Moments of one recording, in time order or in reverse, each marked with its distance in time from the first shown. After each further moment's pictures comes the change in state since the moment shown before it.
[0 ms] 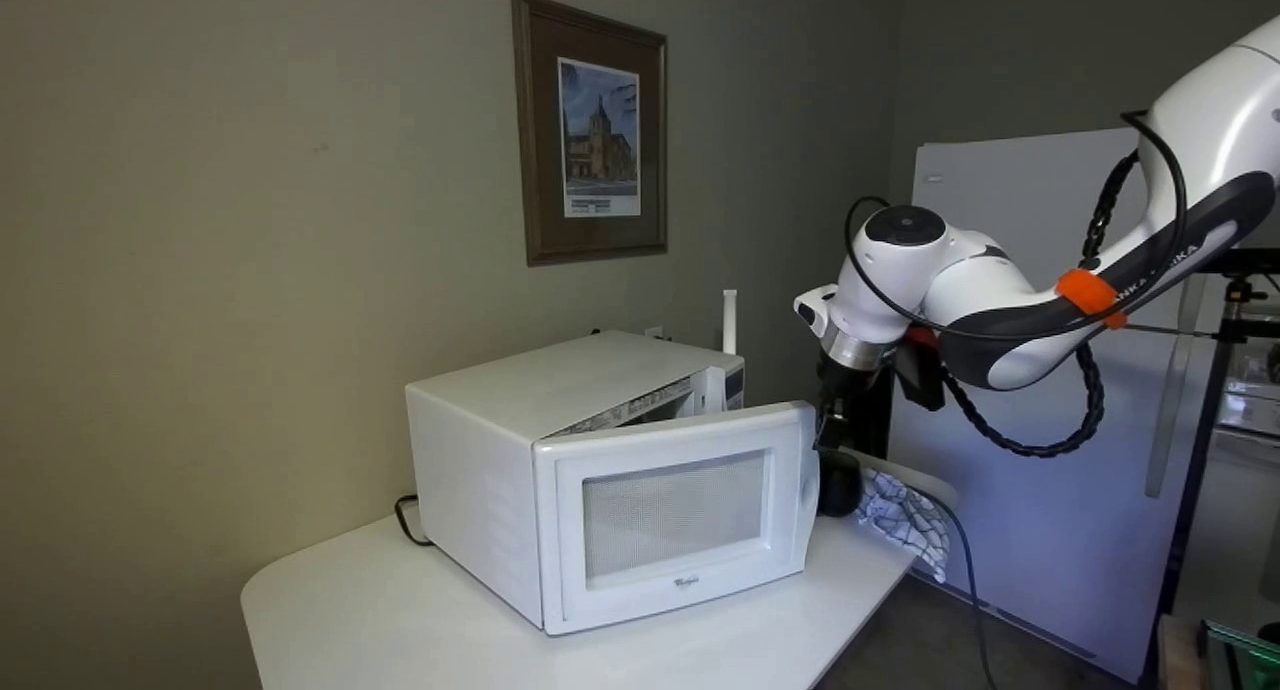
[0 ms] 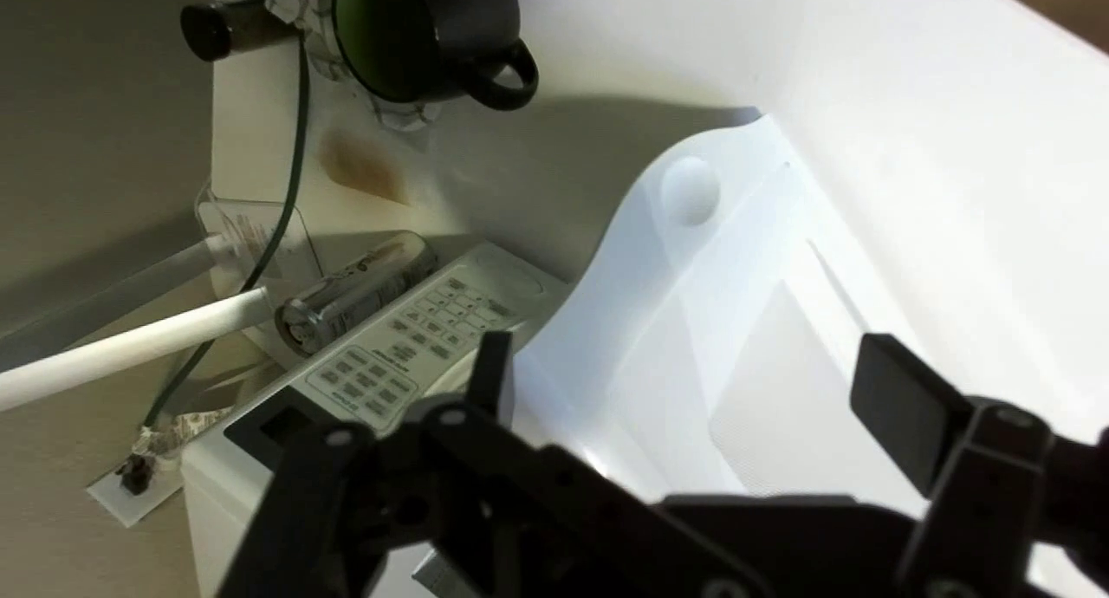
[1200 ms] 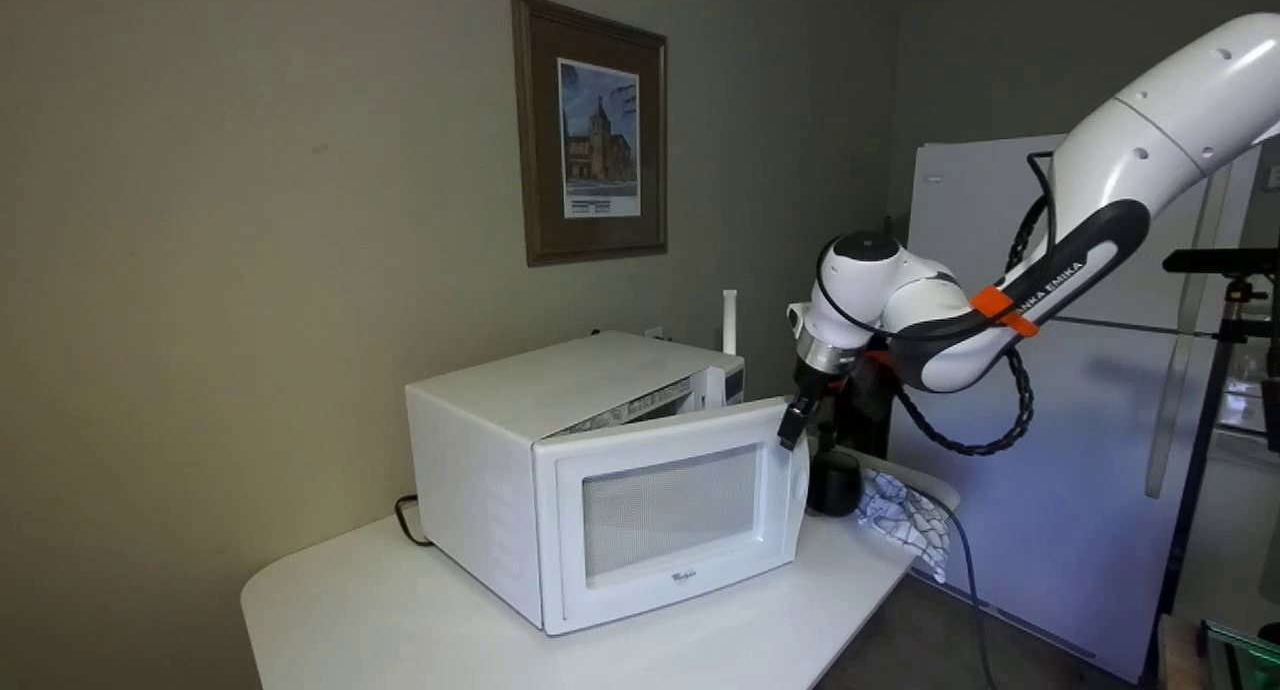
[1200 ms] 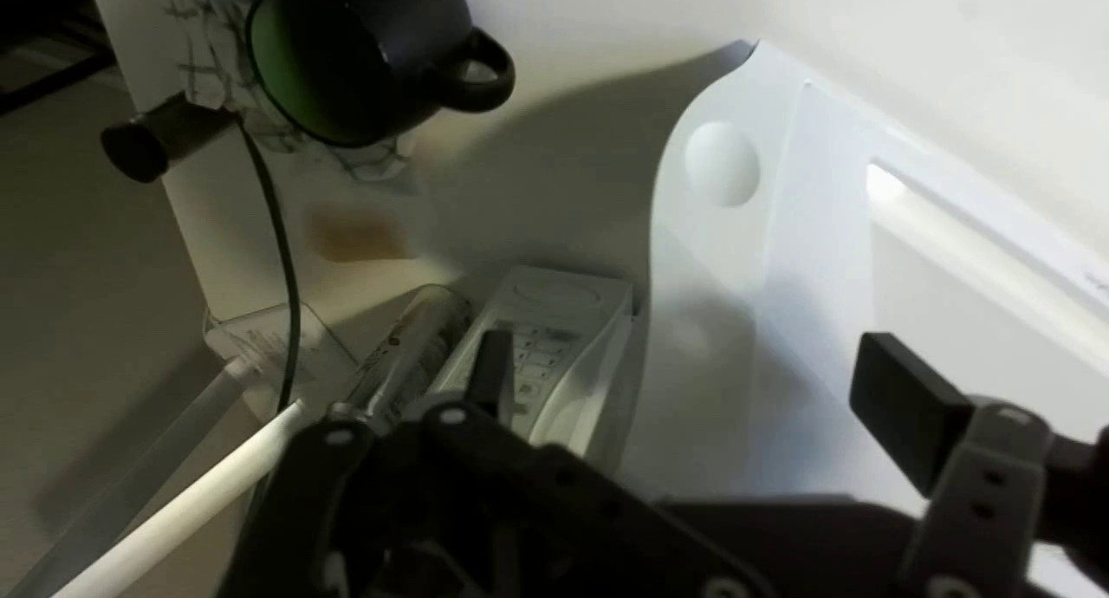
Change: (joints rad) arm -0.073 0.208 -0.086 0.128 0.031 0.149 0.196
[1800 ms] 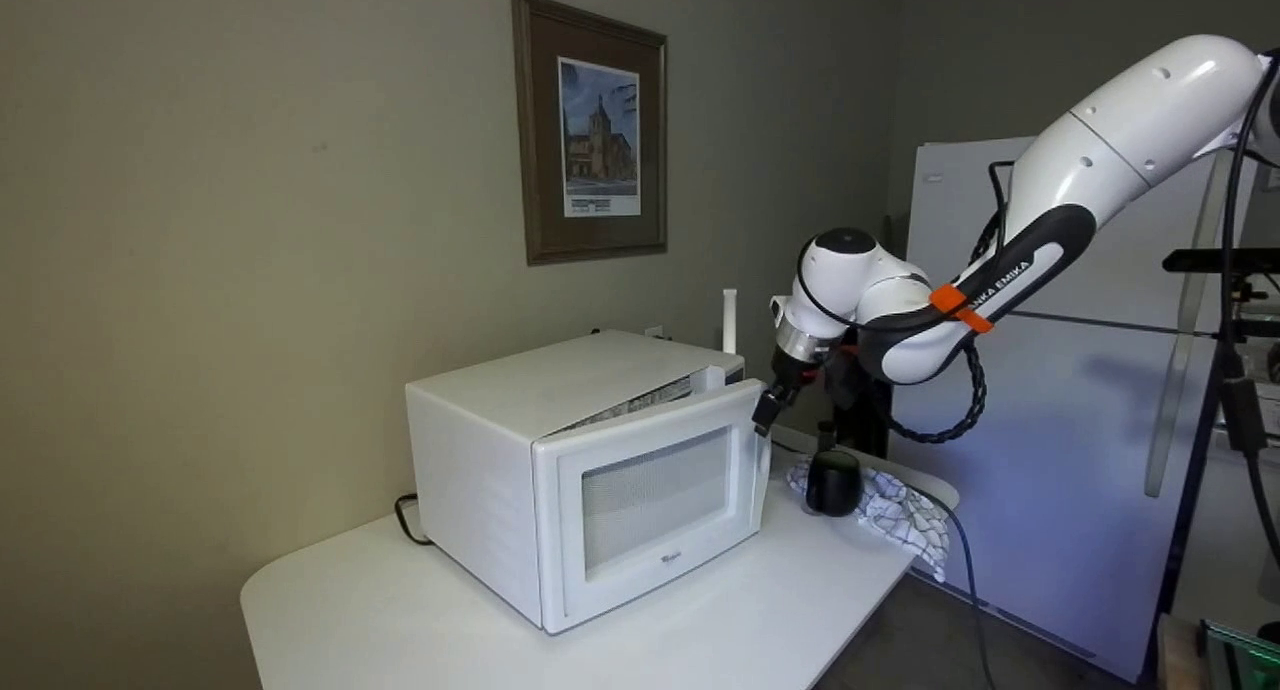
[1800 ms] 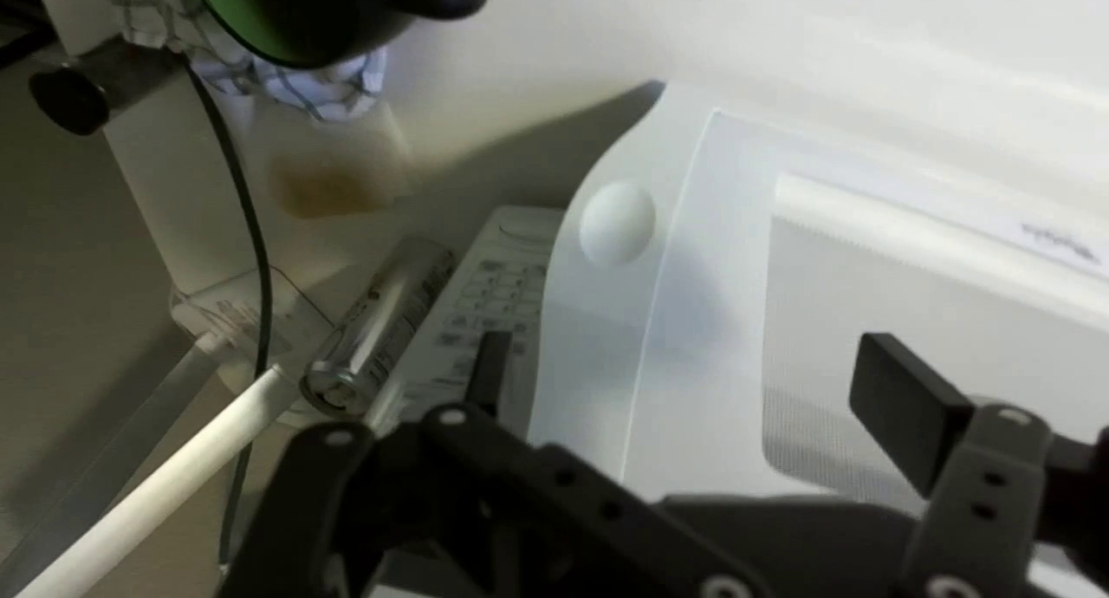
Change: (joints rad) arm 0.011 0.095 -0.045 0.103 0.073 0.081 -0.042
